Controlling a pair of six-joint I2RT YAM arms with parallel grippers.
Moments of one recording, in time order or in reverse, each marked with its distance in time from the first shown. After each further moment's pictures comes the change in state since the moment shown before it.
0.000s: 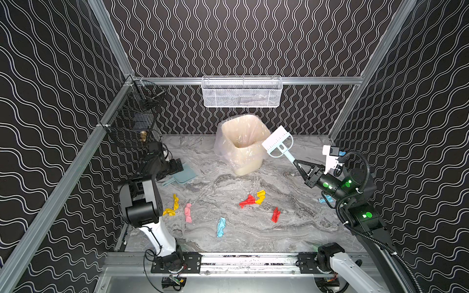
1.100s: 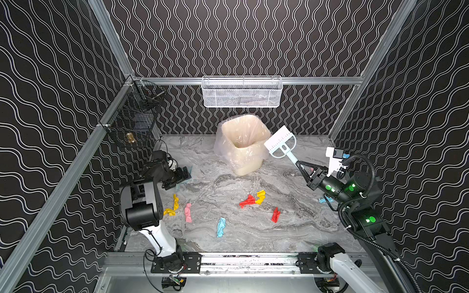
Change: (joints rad) left arm -0.039 -0.077 -0.190 0.022 0.177 -0.034; right arm -0.002 -0.043 -0.004 -0.016 0.015 -0.008
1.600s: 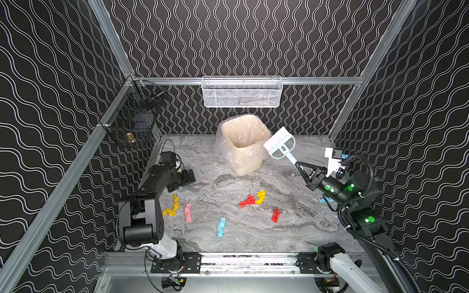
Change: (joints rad) left arm -0.143 -0.209 -0.109 -0.021 -0.192 -0.109; right arm 0.000 -0.001 -0.011 0.000 -0.003 -0.001
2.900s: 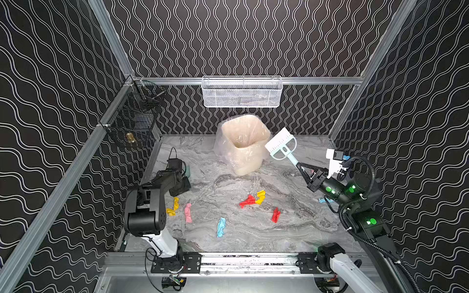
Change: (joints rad) left arm -0.018 0.127 -0.094 0.170 -0.208 -0.082; right arm -0.004 -0.018 0.000 -0.030 0.011 -0.018
